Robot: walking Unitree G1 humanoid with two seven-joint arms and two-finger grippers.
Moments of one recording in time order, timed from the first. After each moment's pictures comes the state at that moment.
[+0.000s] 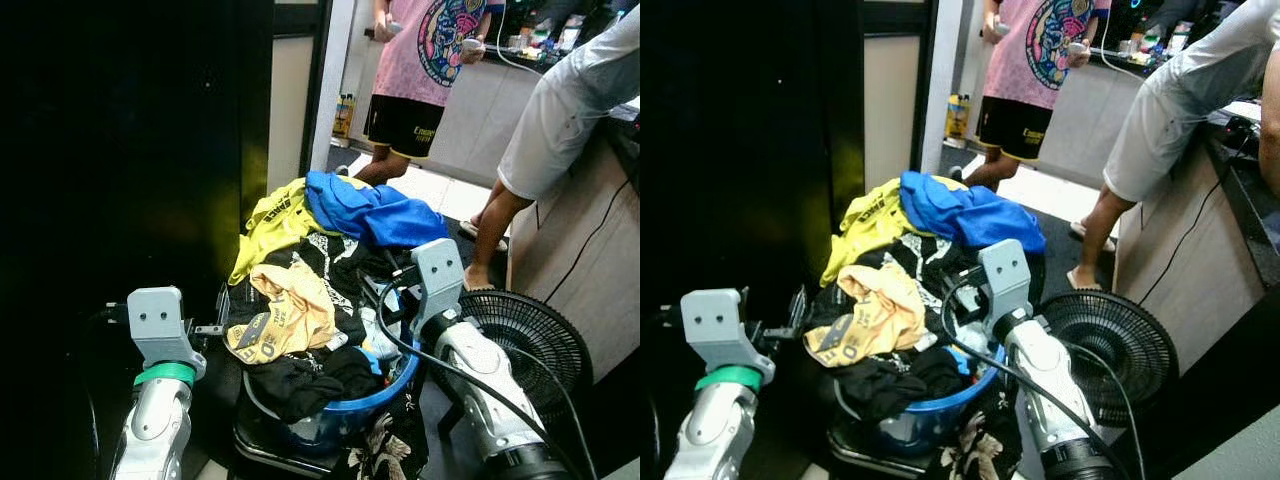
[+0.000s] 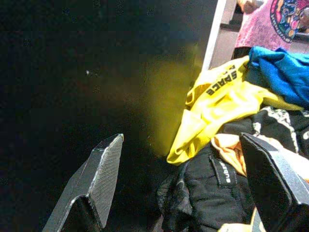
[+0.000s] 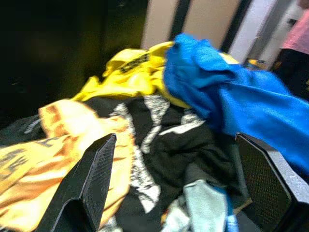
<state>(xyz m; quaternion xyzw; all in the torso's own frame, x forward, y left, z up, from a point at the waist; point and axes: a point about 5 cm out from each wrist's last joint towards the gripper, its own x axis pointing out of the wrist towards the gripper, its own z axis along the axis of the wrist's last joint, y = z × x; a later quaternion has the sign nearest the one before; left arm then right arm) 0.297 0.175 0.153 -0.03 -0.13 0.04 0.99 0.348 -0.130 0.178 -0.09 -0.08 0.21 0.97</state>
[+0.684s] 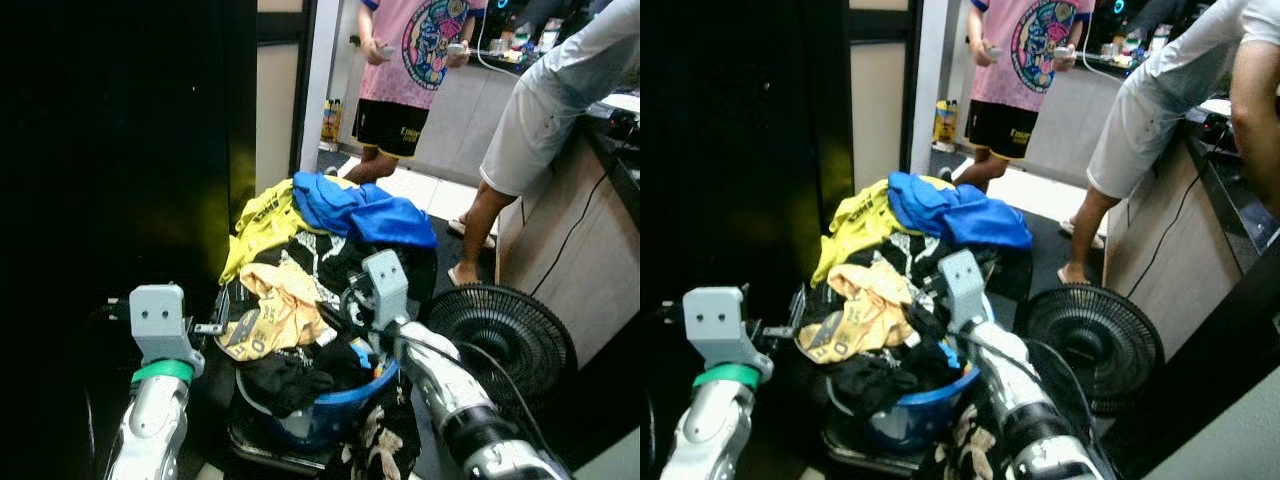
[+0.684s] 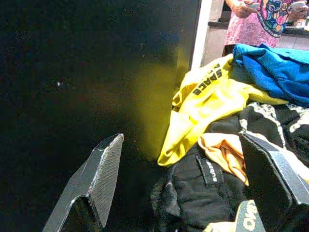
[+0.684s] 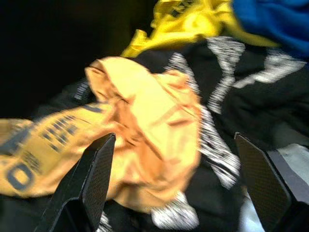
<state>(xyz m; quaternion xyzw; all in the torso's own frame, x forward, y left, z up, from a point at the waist) 0.299 0.179 0.156 -0.01 -0.14 0.03 0.99 0.374 -0.078 0.149 0.00 0.03 0.31 0.95</state>
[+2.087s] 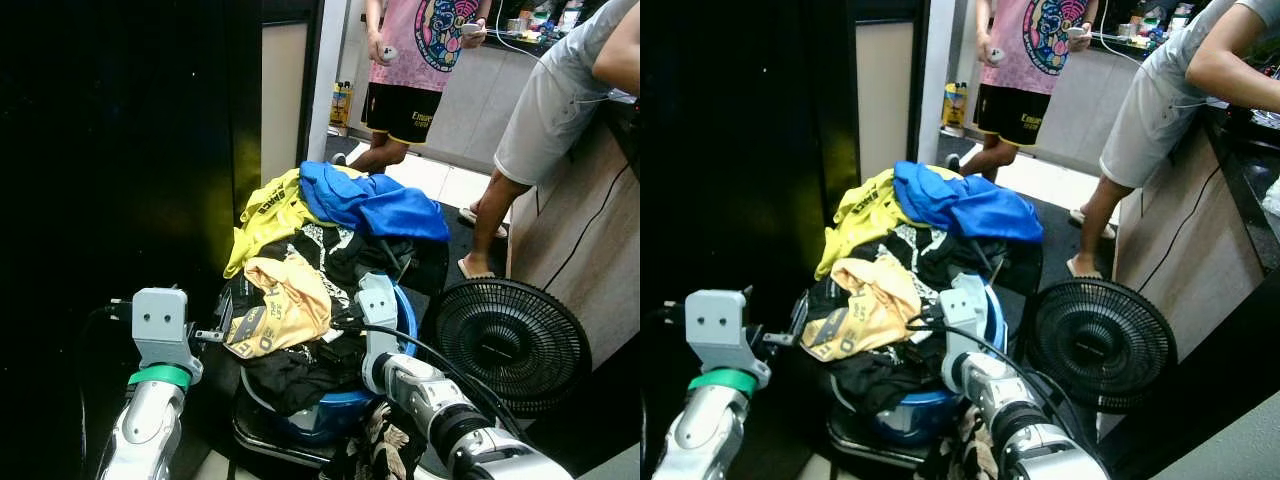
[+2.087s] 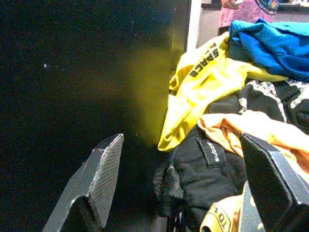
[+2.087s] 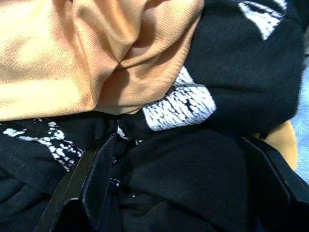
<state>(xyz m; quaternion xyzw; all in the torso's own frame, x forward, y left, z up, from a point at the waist) 0.293 0.181 0.156 0.01 -0.12 0.01 0.99 0.364 -0.090 0.086 0.03 0.22 0.26 0.94</state>
